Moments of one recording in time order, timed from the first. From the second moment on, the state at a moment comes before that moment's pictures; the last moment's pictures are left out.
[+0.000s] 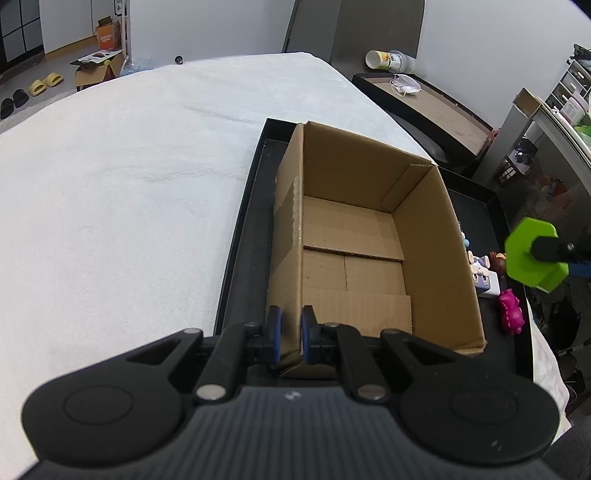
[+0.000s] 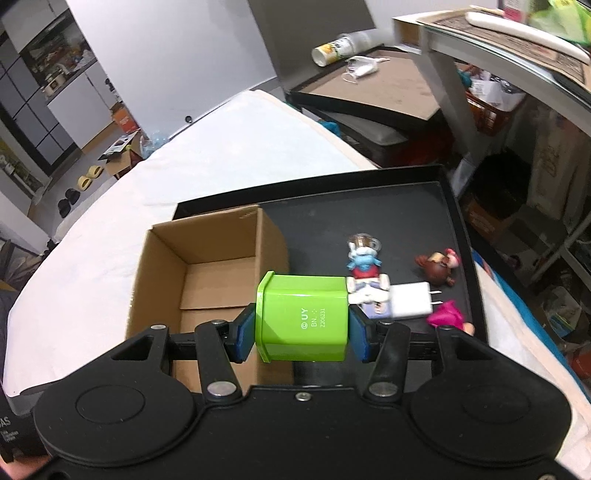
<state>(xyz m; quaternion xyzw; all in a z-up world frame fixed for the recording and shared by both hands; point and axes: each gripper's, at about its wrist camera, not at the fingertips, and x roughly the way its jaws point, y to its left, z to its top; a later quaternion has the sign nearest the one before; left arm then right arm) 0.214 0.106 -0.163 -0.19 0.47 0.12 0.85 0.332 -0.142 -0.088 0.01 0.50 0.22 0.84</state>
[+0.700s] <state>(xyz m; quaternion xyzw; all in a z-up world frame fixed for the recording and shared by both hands) 0.215 0.114 -0.165 -0.19 0.47 0.10 0.86 0.321 -0.052 -0.101 0.00 0.52 0.27 0.81</state>
